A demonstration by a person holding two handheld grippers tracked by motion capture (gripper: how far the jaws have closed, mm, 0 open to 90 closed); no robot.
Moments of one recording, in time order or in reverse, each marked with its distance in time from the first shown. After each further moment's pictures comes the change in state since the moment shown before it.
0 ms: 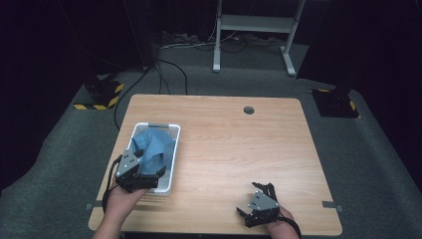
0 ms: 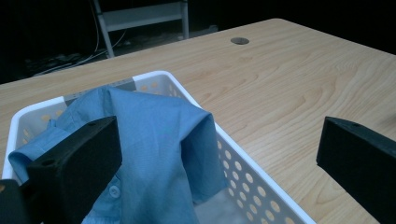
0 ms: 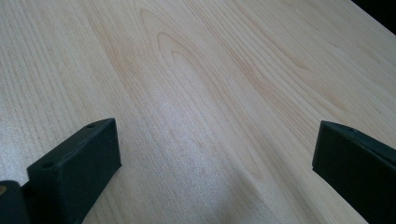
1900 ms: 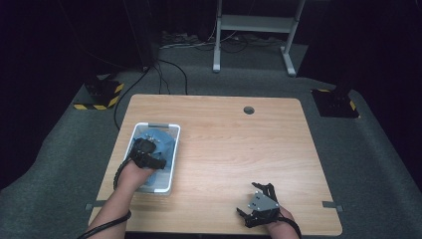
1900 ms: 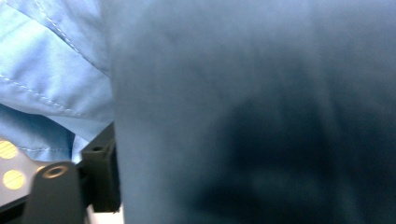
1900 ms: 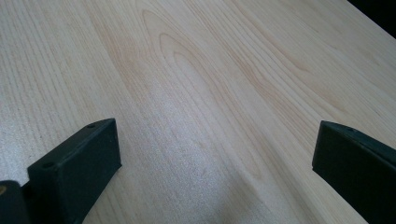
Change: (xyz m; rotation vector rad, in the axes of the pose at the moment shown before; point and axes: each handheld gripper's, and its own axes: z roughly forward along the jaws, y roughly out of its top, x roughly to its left) left arm 0.040 -0.001 0.097 0.647 0.108 -0.050; right arm 0.001 0.000 -0.001 -0.005 0.001 -0.011
